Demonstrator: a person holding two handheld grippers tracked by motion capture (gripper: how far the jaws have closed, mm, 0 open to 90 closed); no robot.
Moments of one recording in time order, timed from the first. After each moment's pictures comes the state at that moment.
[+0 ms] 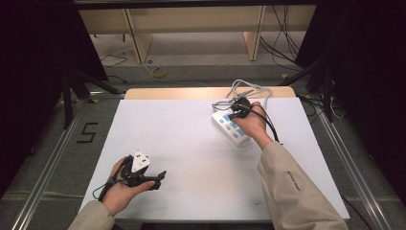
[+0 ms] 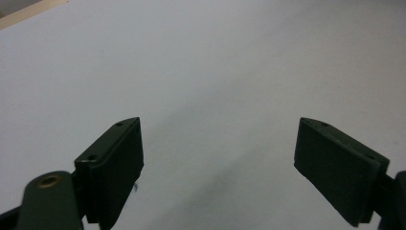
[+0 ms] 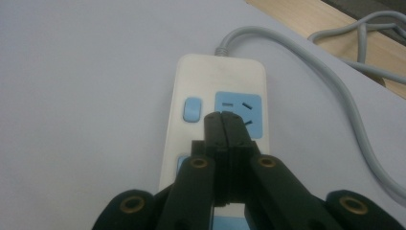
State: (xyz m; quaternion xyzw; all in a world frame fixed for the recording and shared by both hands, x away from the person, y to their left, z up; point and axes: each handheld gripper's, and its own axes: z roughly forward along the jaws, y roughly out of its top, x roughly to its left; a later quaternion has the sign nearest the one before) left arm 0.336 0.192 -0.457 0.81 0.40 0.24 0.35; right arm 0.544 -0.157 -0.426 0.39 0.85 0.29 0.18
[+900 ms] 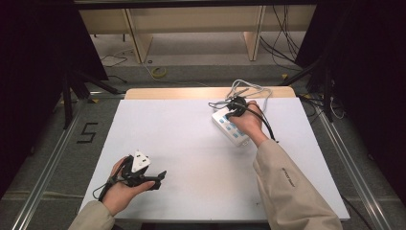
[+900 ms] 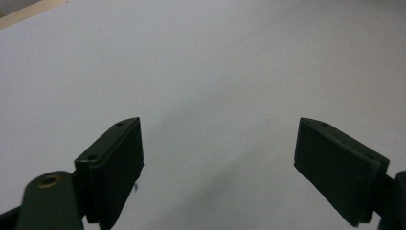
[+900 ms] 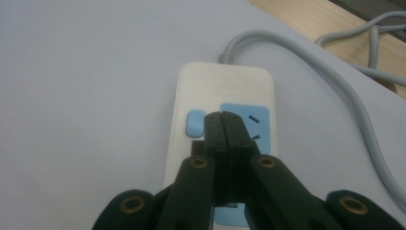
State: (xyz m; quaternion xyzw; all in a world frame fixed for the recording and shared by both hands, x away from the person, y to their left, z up) left arm 0.336 0.192 -0.457 0.81 0.40 0.24 0.36; right arm 0.554 -0.146 -0.429 0.39 0.86 0.29 0.17
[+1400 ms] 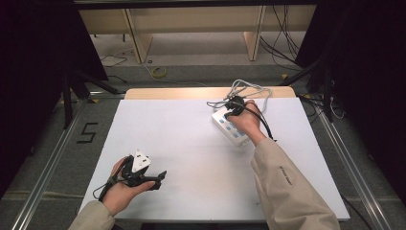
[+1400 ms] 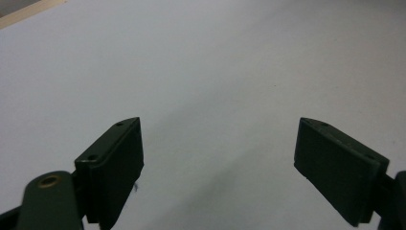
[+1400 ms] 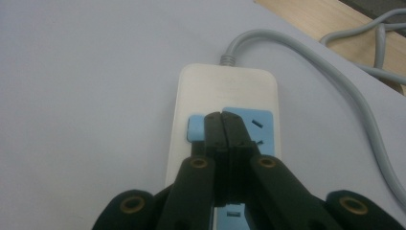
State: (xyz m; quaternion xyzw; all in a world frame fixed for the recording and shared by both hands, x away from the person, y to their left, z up) left arm 0.336 0.192 -0.457 0.81 0.40 0.24 0.36; right arm 0.559 -0.142 -0.431 0.40 0.86 0.28 0.17
